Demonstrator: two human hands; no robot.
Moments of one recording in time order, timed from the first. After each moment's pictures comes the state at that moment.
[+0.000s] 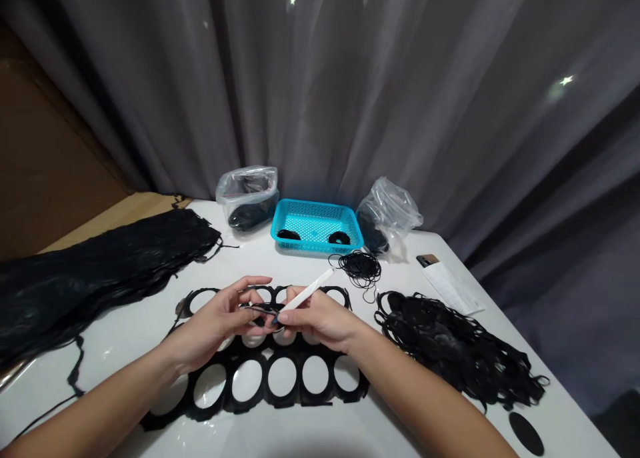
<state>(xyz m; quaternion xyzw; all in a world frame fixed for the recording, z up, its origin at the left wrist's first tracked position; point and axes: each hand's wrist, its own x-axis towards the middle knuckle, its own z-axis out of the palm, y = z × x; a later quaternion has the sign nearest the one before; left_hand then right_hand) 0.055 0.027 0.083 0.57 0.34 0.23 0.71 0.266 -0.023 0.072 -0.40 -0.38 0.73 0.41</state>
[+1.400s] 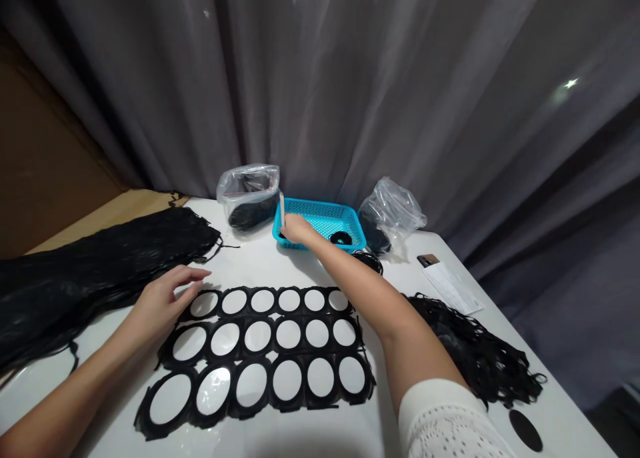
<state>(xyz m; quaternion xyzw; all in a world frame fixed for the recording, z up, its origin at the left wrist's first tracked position) -0.045 0.102 0.041 0.81 0.48 0.27 0.20 0.273 0.190 0.074 -0.68 -0.69 0.19 0.18</state>
